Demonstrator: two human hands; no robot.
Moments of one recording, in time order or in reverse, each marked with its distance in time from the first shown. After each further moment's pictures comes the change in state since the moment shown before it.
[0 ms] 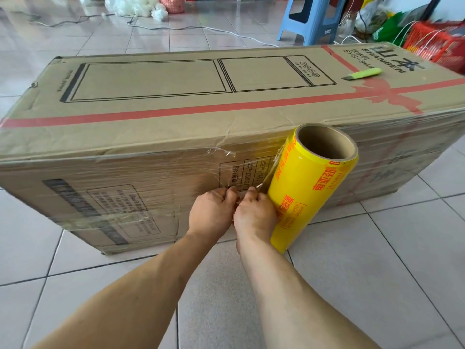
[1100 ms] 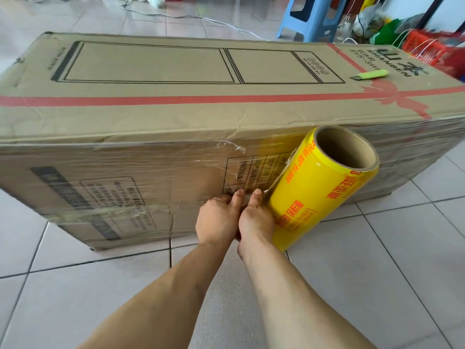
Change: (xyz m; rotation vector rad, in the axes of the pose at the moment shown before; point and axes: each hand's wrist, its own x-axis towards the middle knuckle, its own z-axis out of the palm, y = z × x) left_hand -0.005 -0.009 0.025 -0.198 0.034 -0.175; right_hand 0.005 0.029 0.027 0.266 -0.035 0.230
